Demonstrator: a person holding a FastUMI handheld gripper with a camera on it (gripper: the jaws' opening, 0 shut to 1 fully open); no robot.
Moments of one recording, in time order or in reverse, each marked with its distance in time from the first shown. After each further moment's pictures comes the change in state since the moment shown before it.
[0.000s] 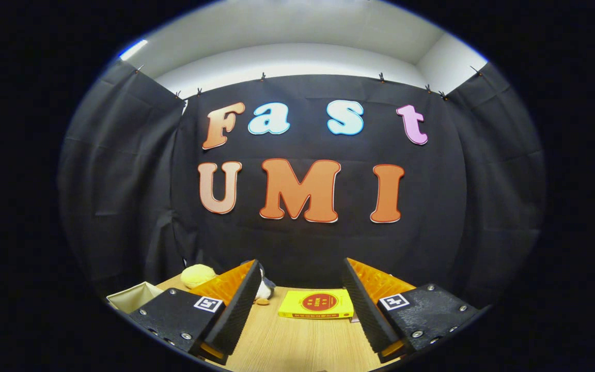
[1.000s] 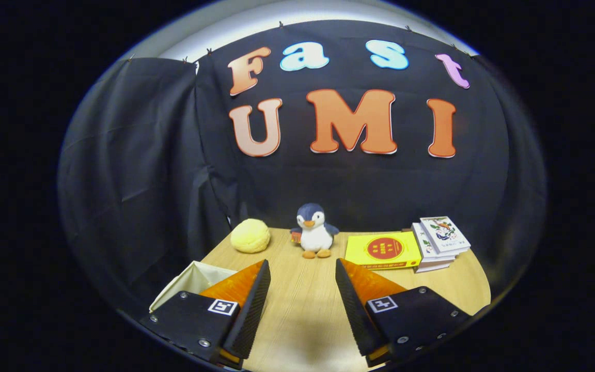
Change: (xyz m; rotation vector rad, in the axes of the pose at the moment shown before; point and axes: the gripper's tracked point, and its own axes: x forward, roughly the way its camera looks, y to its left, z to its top) arm 0.014 0.127 -0.070 0.073 0.357 0.176
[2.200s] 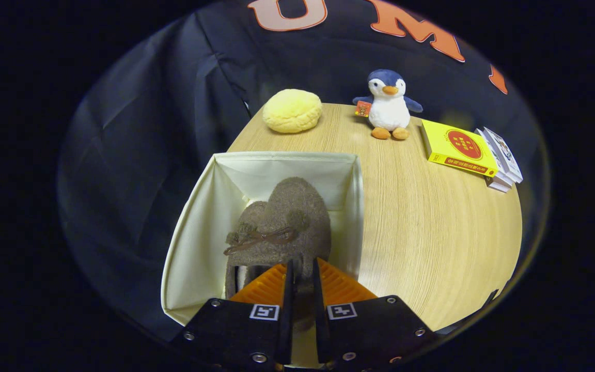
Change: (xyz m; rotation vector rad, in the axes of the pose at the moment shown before) arm 0.061 0.206 -0.212 0.009 0.731 0.075
